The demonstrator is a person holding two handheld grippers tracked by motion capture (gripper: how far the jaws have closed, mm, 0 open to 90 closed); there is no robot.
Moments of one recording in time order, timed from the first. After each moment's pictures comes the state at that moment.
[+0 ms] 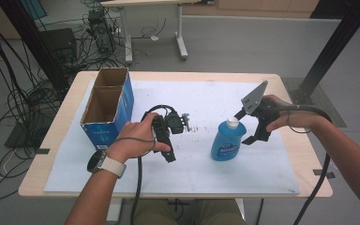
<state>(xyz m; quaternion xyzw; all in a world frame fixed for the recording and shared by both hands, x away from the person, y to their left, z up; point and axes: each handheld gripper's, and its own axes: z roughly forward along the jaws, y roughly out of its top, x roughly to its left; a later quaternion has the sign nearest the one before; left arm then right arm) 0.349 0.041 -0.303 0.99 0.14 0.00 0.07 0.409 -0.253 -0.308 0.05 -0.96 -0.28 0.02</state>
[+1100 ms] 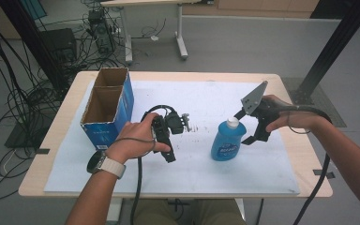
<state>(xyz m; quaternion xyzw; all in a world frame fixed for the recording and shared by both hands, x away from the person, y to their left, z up) 0.348 0.041 -0.302 0.99 0.14 0.00 0.07 0.409 -0.252 -0.307 0.06 -0.96 -0.28 0.01</state>
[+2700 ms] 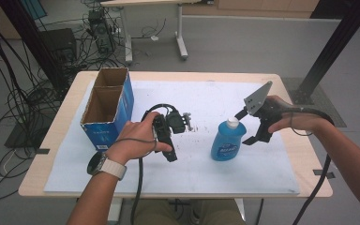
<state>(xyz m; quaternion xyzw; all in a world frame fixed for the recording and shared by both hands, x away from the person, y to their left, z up) 0.343 0.038 -0.295 0.99 0.14 0.01 0.07 0.402 -0.257 -0.304 0.05 -0.95 -0.30 0.01</state>
